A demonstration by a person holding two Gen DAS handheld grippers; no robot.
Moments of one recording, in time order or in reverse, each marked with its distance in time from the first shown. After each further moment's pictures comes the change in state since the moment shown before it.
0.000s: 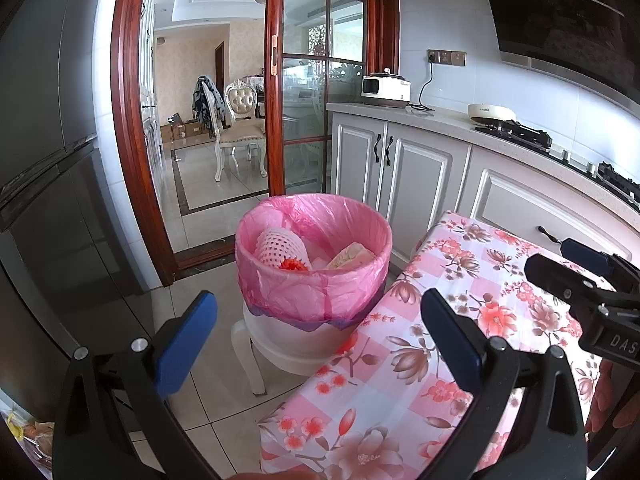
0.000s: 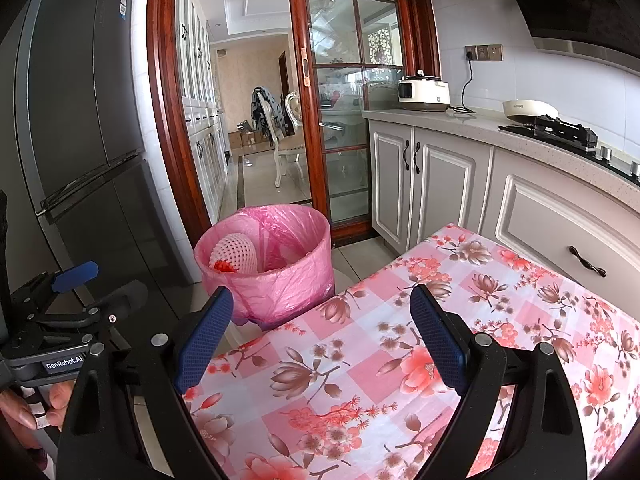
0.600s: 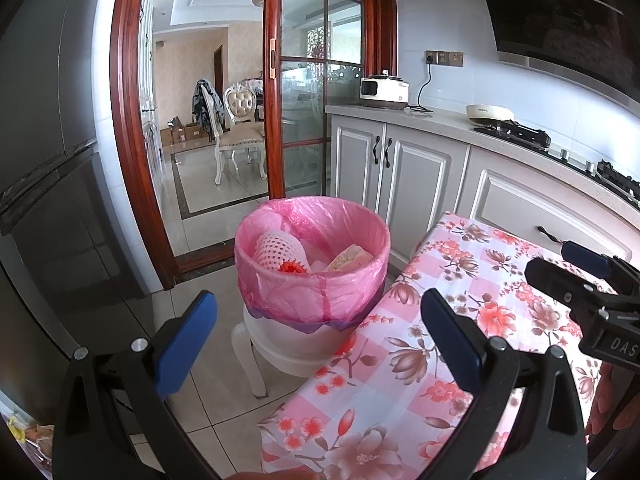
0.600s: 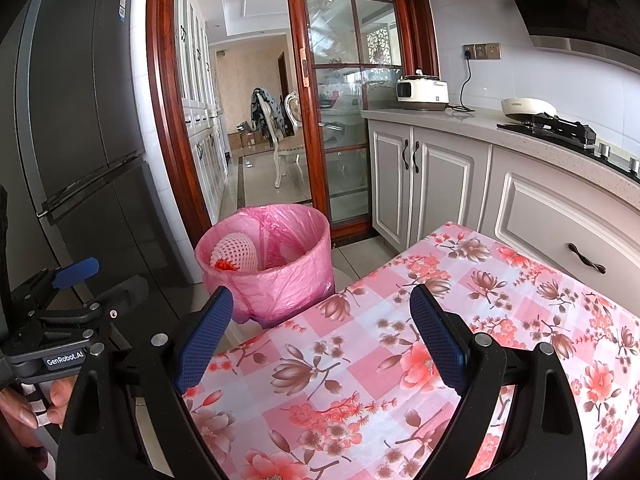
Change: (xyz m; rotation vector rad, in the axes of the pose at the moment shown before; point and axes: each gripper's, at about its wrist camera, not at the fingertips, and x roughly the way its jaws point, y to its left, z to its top) left arm -0.001 0.001 0.000 0.009 -0.008 0.000; right arm -0.001 0.001 -0.003 0.002 -0.001 0.001
